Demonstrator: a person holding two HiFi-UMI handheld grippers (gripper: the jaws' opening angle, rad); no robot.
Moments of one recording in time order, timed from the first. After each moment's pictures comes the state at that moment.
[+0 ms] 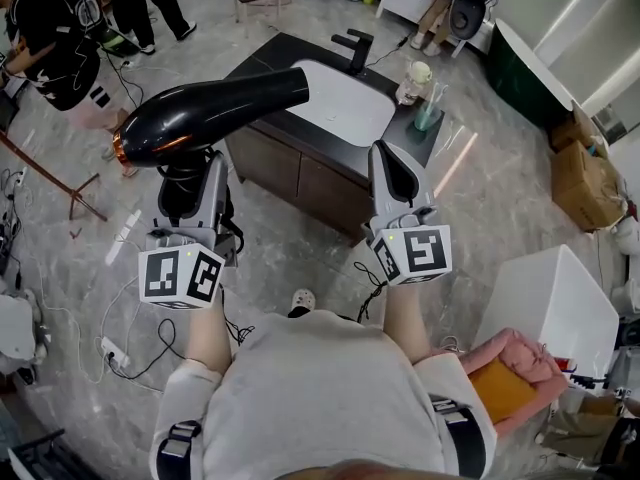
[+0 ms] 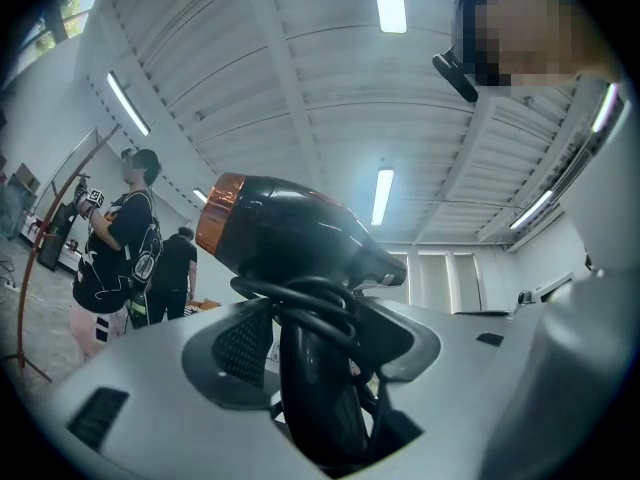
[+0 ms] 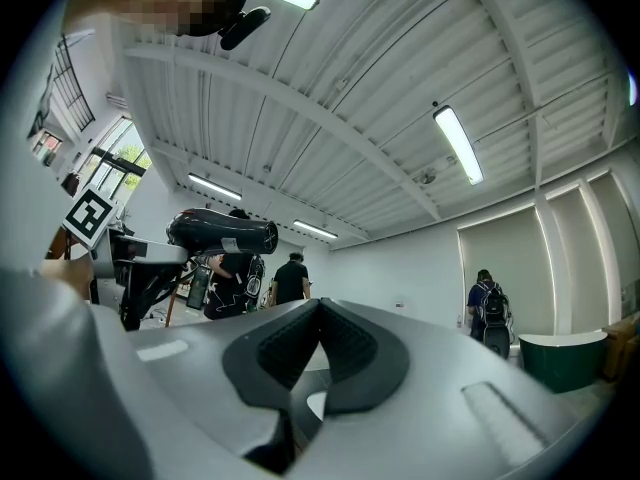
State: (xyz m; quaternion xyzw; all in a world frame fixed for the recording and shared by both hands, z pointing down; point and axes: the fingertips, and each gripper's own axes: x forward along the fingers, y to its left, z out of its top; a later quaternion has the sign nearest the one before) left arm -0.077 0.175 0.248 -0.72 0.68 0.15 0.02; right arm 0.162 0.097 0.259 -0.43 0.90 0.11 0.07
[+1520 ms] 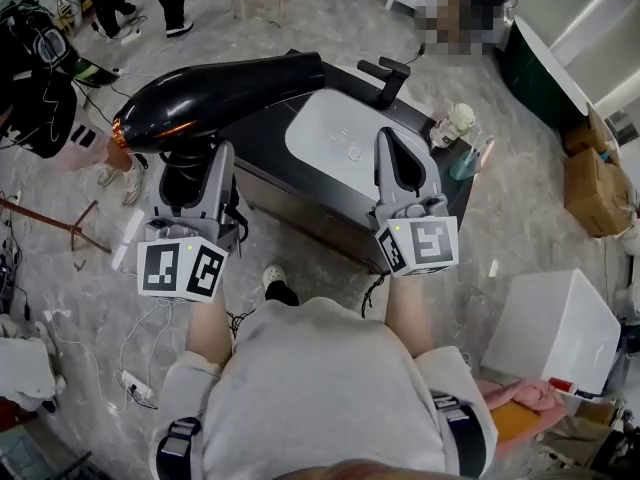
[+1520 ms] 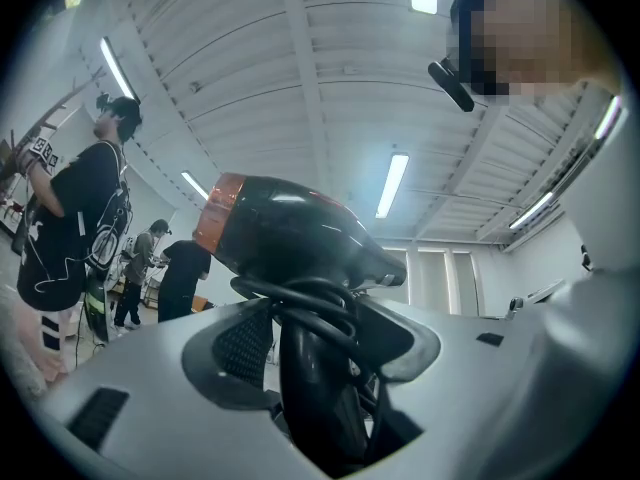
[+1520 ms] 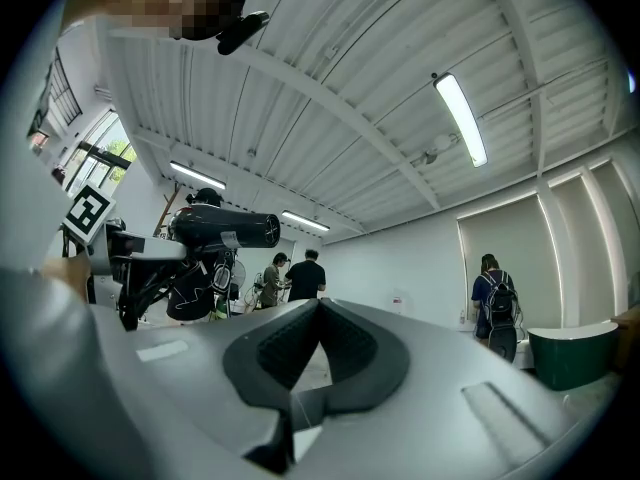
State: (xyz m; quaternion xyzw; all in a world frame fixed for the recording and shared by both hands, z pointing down) left arm -0.195 -0.094 0.247 -0.75 0.65 0.14 0.01; right arm 0.037 -0.165 0.266 -0.45 0.89 0.09 0.07
